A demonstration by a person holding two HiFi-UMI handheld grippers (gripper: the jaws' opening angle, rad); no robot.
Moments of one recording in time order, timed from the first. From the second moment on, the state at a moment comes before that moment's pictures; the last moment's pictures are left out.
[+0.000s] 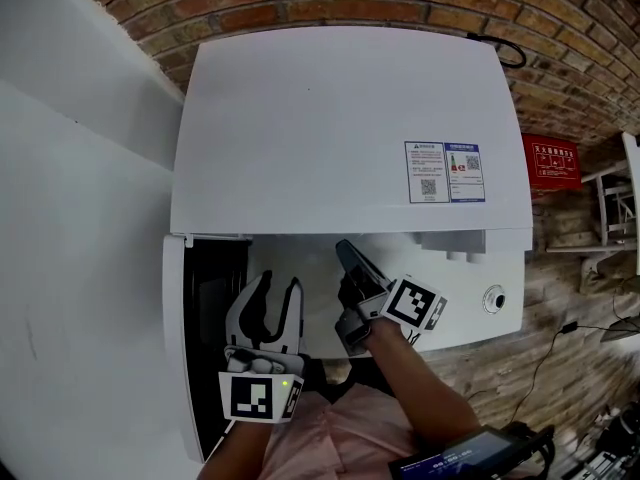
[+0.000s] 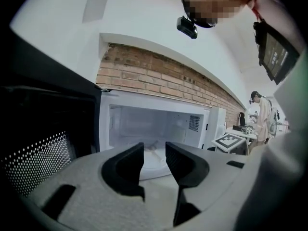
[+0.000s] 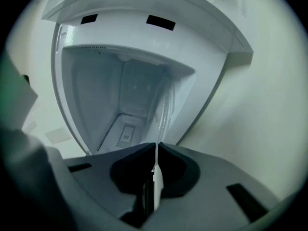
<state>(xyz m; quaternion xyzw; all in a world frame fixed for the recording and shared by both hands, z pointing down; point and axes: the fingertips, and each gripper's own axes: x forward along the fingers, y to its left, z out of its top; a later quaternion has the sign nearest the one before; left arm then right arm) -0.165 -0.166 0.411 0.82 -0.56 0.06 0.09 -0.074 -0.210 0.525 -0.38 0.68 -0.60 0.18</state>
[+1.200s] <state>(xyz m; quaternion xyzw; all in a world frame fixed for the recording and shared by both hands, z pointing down) -0.174 -0.160 0.410 0.81 -0.57 0.06 0.09 -0.074 -0.229 0.519 -0.38 0.64 -0.64 0.20</state>
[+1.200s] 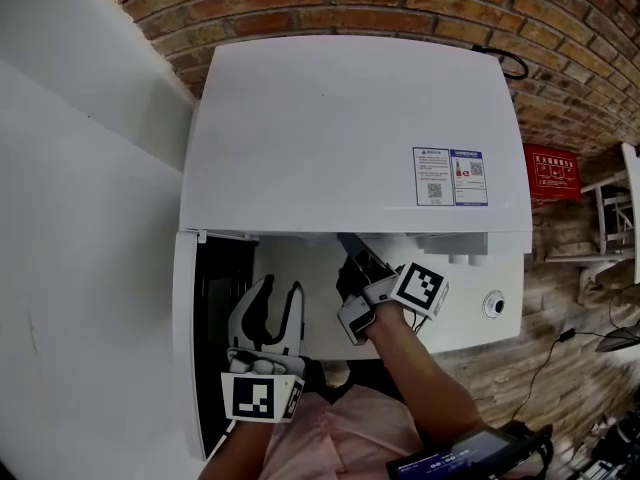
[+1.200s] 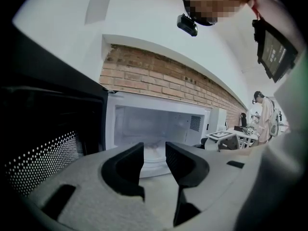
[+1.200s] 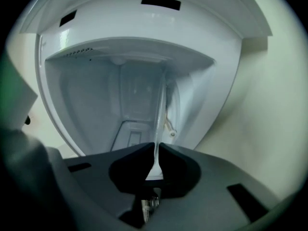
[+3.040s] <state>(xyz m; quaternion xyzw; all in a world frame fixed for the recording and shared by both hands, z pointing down) -0.174 -0.148 0.406 0.81 -0.58 0.06 0.08 -0.073 -0.185 0.538 -0.34 0.67 -0.62 0.21</state>
